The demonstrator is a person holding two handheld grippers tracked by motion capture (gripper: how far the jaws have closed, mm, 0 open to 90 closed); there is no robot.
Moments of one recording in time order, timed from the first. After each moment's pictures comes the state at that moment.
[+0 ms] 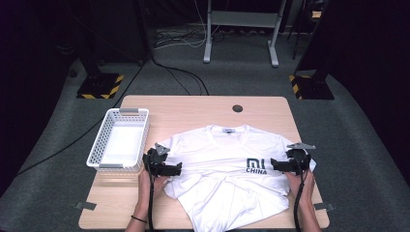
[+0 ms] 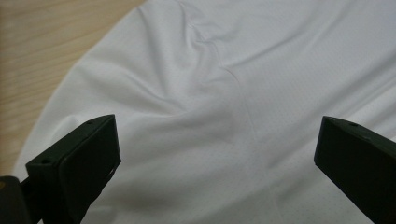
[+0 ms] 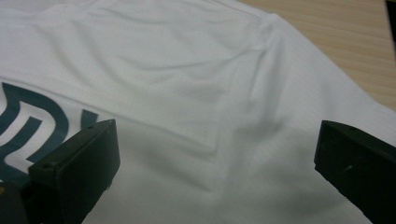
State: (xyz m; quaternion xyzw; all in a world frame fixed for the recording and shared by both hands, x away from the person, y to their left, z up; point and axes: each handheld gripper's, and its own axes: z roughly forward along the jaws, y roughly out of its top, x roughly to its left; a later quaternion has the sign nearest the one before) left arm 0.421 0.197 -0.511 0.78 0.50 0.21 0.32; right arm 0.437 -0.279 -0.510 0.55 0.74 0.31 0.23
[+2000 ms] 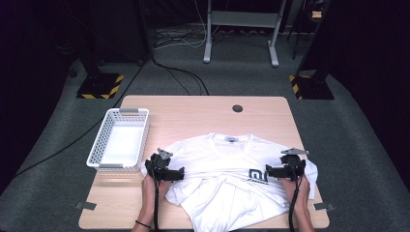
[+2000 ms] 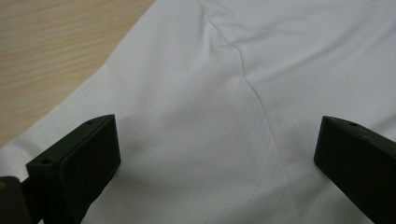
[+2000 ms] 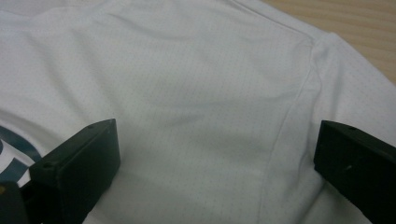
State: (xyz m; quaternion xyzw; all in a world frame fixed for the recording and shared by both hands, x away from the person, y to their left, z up) left arm 0.409 0.191 -0.521 0.76 0.52 0.21 0.32; right arm 0.421 -0.266 -0.518 0.55 0.74 0.31 0.23
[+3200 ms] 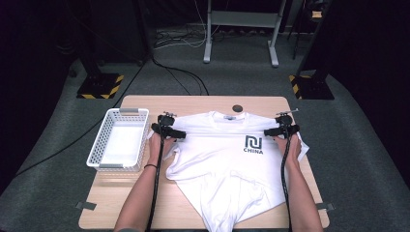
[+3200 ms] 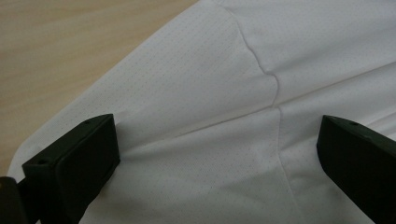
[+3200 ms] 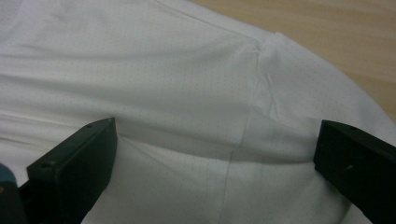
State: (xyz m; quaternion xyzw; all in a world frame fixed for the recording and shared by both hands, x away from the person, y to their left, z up) left arm 0.590 0.196 -0.517 0.77 0.54 0.18 0.27; right arm 0.593 -0.276 -0.514 0.60 0.73 0.25 0.20
